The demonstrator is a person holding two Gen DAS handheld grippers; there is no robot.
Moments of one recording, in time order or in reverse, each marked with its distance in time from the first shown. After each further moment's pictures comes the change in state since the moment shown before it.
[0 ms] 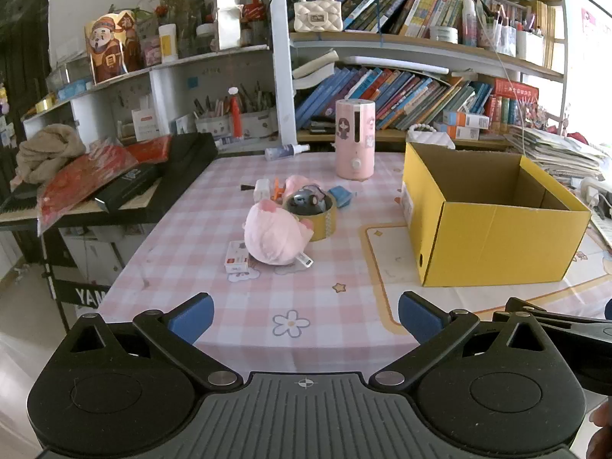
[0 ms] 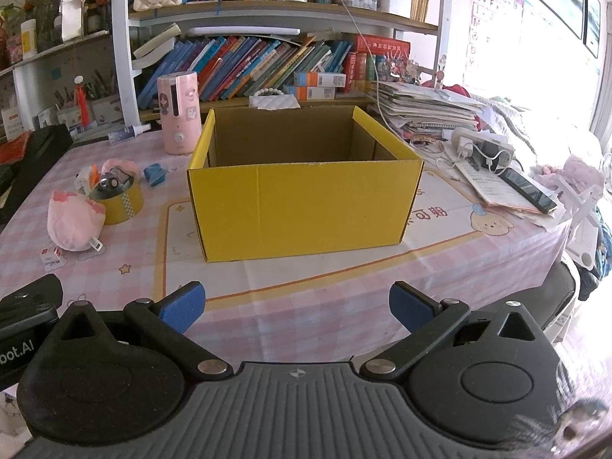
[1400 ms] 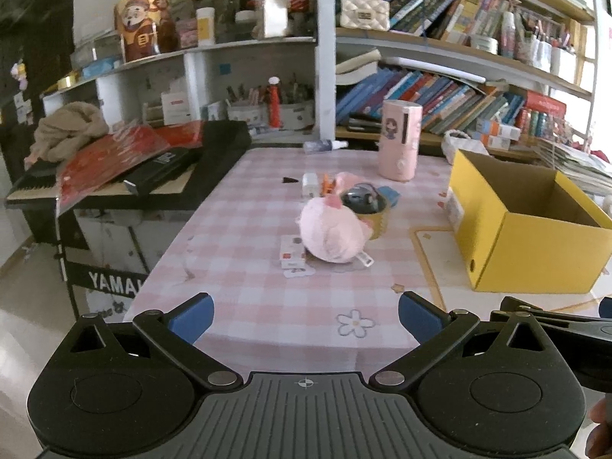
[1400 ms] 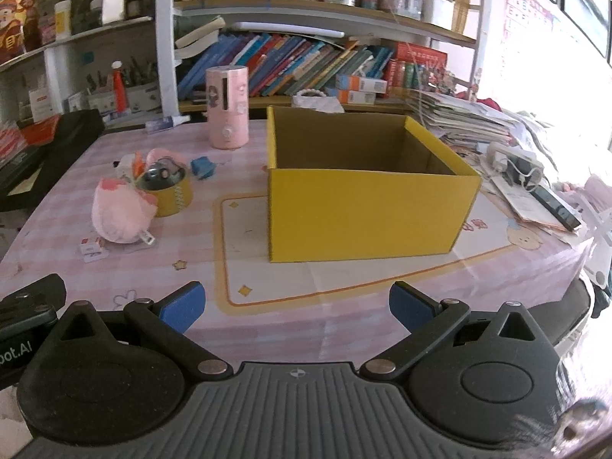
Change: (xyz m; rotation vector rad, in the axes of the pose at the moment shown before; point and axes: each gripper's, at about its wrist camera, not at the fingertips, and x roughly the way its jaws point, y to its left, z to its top) left arm 0.006 0.067 0.004 -0.076 0.026 0.034; right arm -0.005 0.065 0.004 -0.074 0.007 0.061
